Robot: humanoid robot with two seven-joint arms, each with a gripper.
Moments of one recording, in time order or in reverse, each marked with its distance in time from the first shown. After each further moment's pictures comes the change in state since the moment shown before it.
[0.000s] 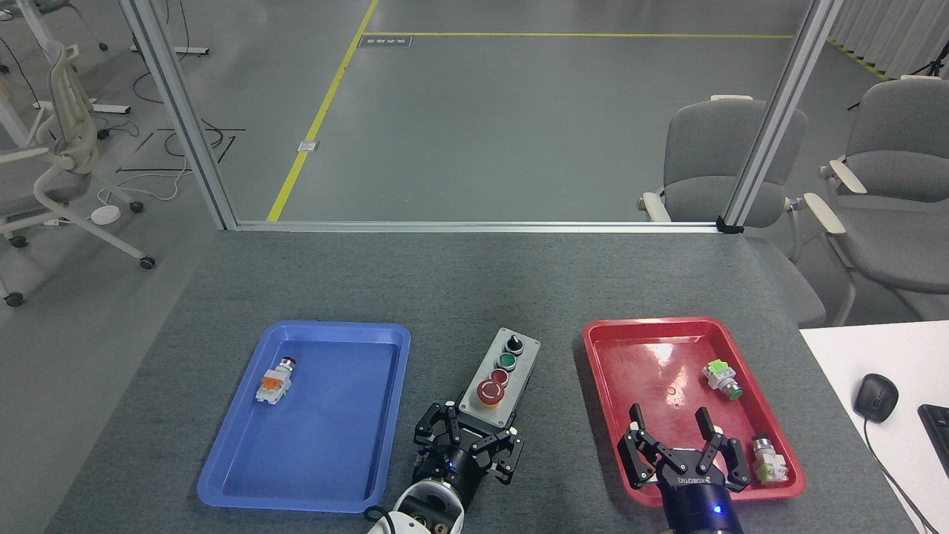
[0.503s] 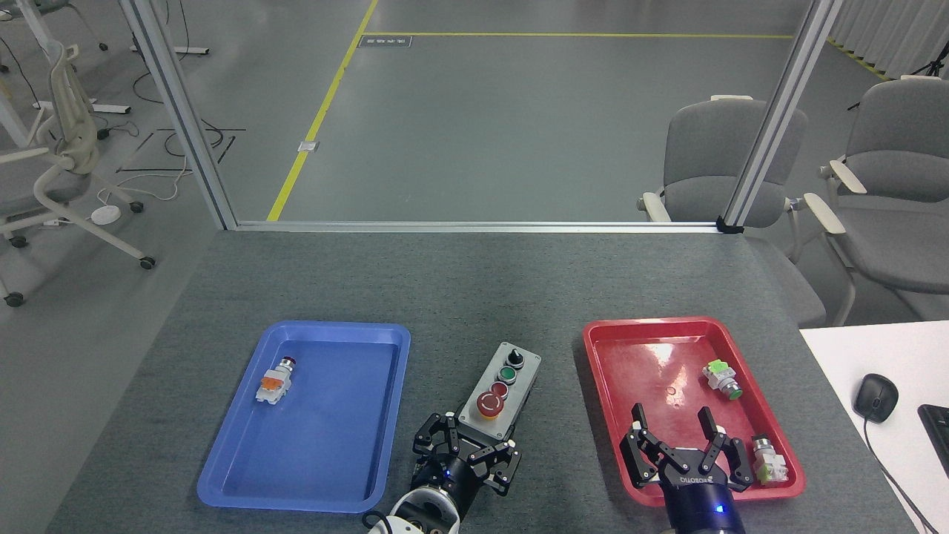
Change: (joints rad) left arm -0.002 0.000 0.011 0.057 -0.004 -0.056 0.008; right arm 0.000 -0.001 -0.006 0.000 0.000 0.000 0.000
